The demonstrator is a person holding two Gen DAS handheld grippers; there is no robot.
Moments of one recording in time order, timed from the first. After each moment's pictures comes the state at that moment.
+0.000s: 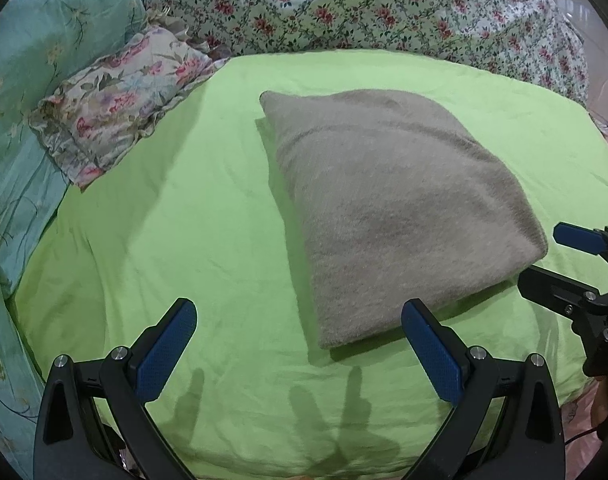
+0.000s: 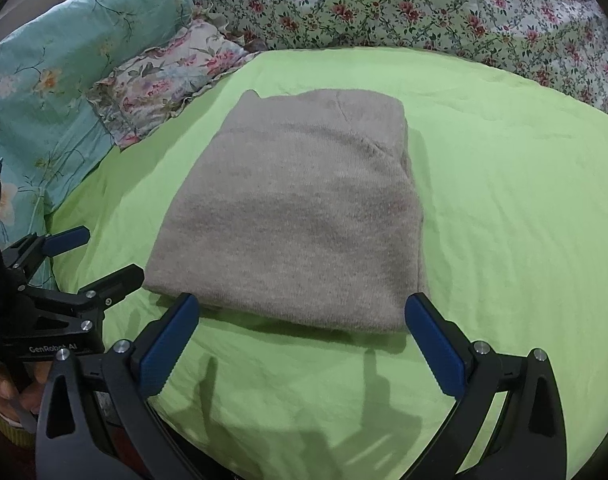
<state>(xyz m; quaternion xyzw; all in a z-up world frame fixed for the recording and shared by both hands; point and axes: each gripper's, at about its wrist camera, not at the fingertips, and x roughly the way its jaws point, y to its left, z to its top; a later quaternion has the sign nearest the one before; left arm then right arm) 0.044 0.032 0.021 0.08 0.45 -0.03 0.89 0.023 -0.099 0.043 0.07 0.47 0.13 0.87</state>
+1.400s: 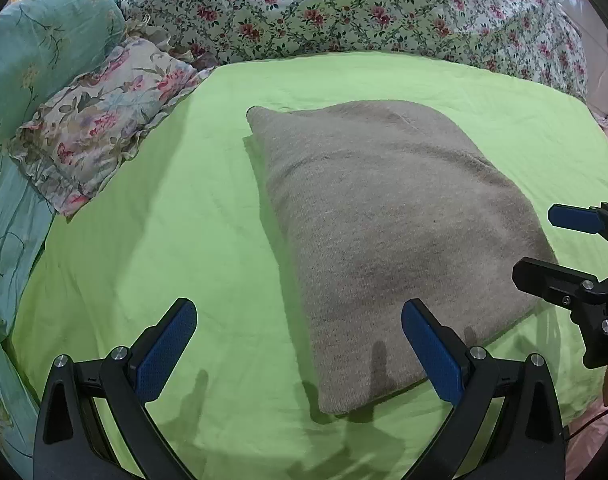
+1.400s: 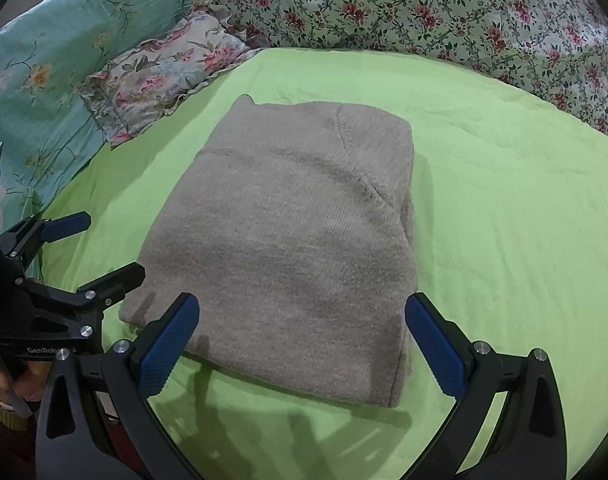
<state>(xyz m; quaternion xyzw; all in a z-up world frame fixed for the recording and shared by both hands) 0.085 0.027 0.021 0.10 0.45 -0.05 0.89 0.069 -0.100 0.045 0.04 0.48 0.14 0.86</state>
